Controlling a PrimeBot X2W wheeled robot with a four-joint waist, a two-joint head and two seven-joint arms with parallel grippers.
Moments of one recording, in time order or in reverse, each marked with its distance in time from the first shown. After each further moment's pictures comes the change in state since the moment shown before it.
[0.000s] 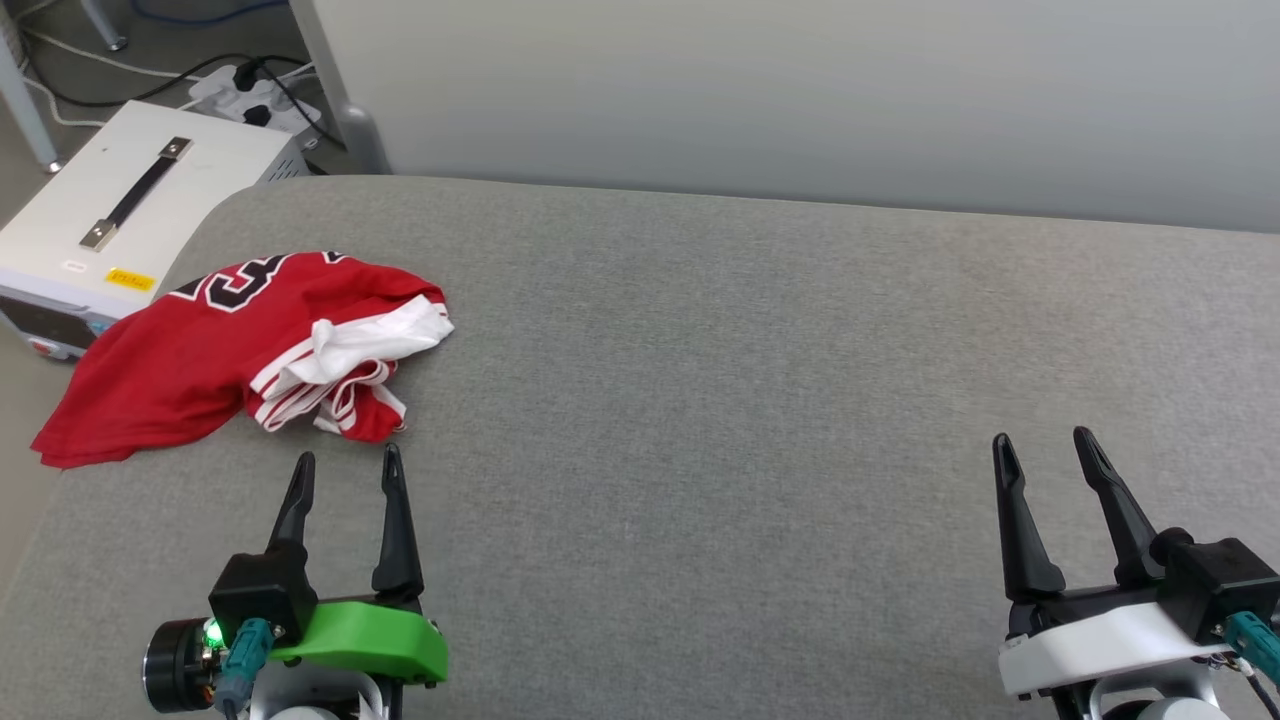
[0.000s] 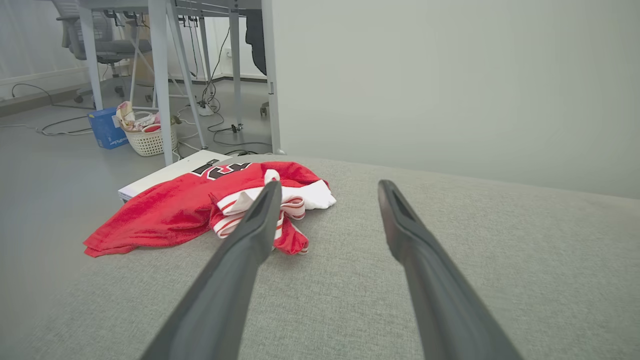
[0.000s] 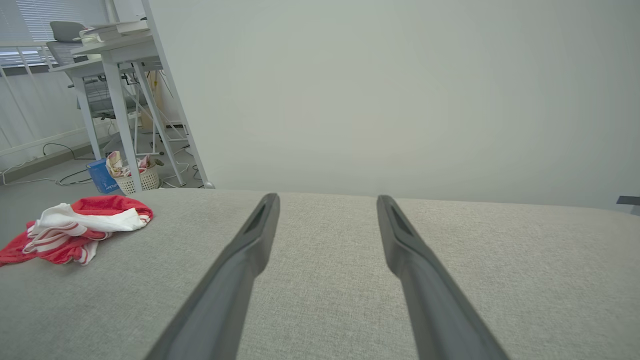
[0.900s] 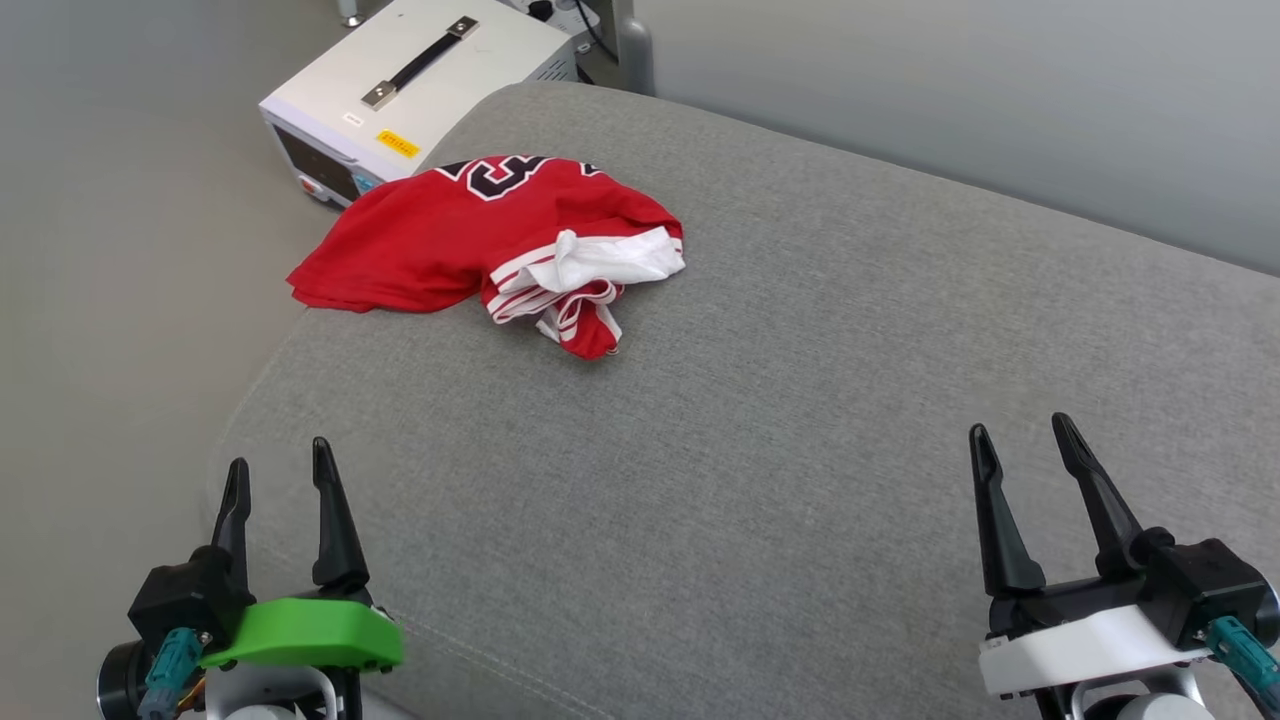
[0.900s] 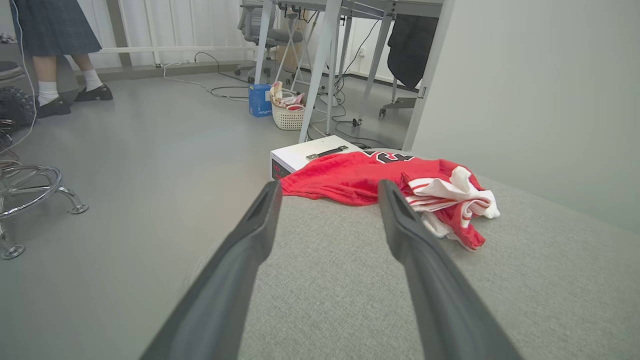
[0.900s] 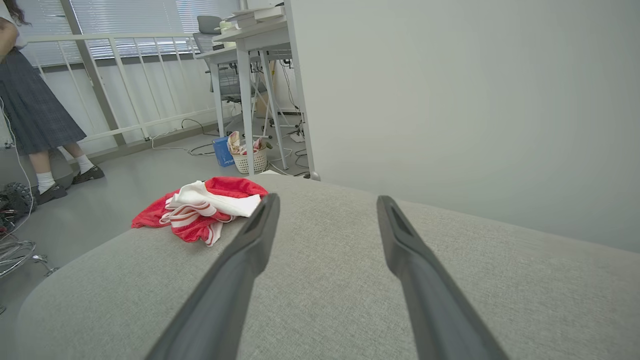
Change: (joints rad) left arm -0.009 -0.001 0.077 0.012 -0.109 0.019 -0.035; right arm -0.002 0.002 0.042 -0.033 -0.026 0.000 -0.032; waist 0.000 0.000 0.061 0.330
